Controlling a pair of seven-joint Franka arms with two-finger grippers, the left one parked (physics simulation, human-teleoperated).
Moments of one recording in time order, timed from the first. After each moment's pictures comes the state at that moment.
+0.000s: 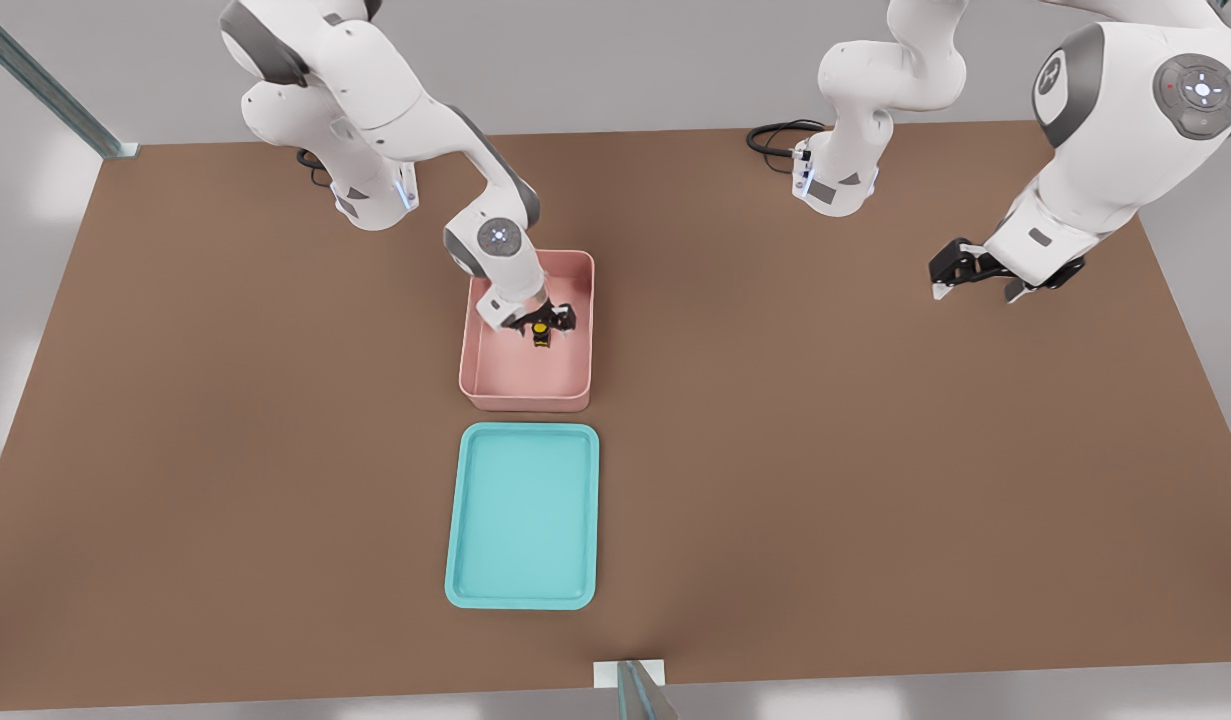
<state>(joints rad) 0.67 0.35 0.14 -2.39 -0.01 2.86 0.92</state>
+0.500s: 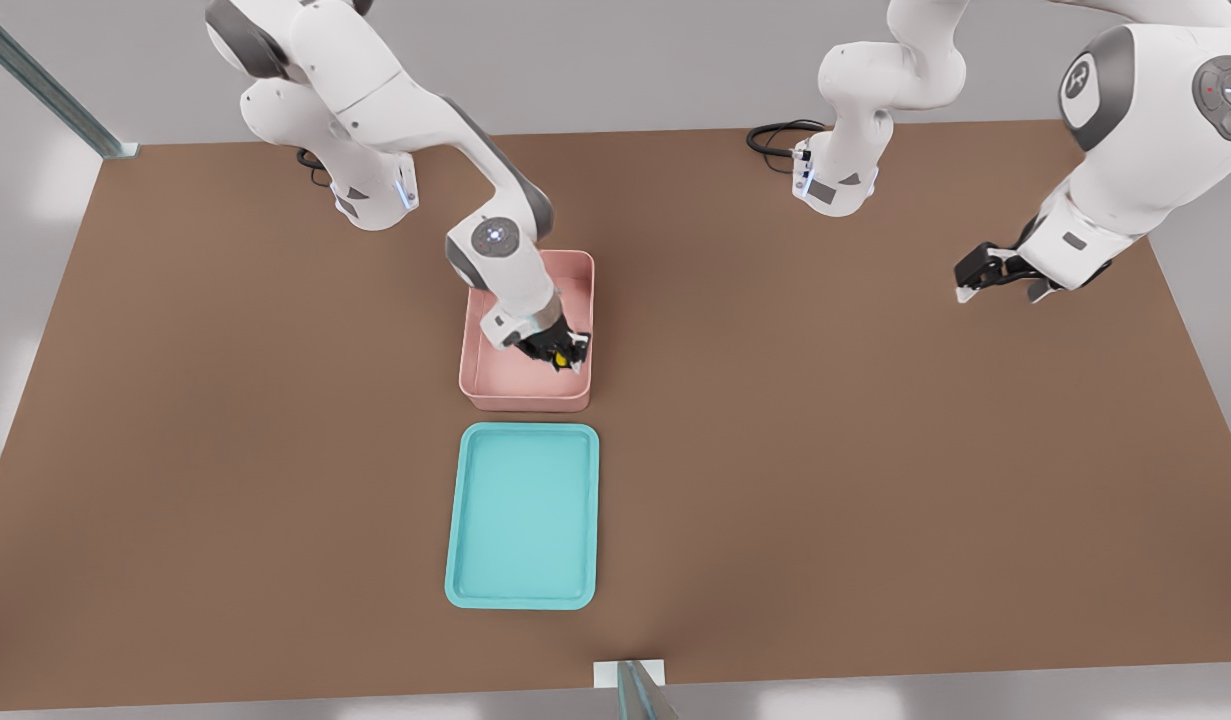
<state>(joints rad) 0.61 0.32 0.11 -2.06 -0.01 2.70 0.95</state>
